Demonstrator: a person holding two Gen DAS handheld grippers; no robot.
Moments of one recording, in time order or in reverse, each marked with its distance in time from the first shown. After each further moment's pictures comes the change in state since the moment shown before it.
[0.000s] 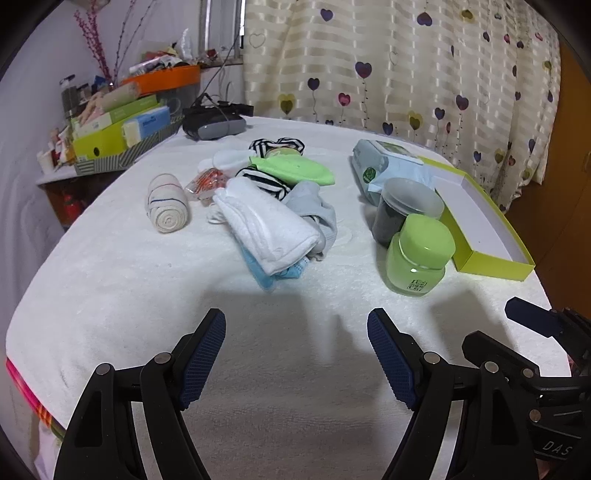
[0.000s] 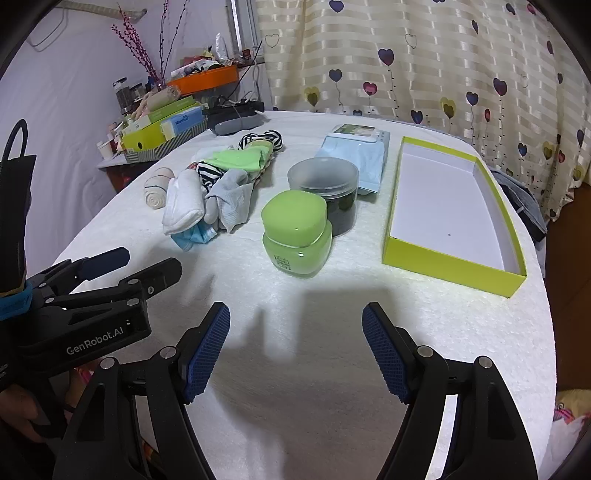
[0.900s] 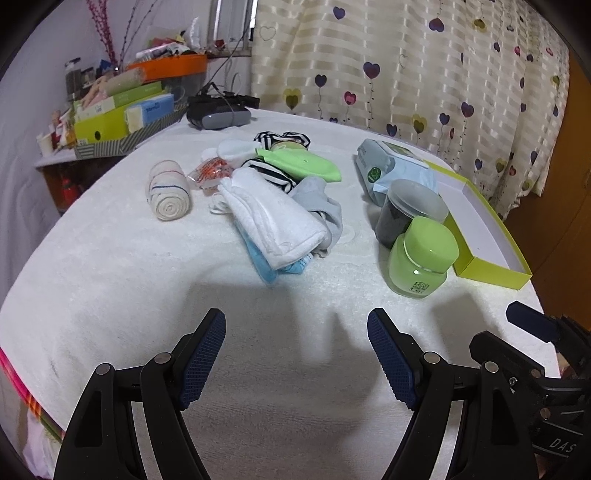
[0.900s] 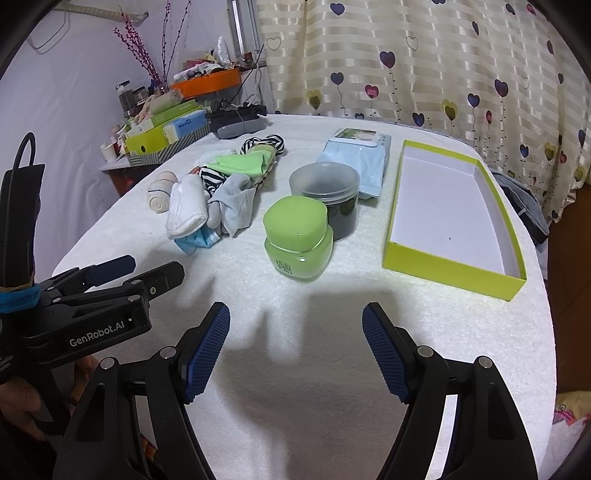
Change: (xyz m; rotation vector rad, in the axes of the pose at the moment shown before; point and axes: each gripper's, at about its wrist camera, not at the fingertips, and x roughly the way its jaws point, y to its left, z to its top) left arm 0.004 0.009 -0.001 -0.051 0.015 -0.018; right arm -0.002 0.000 0.002 0.000 -0.008 0.009
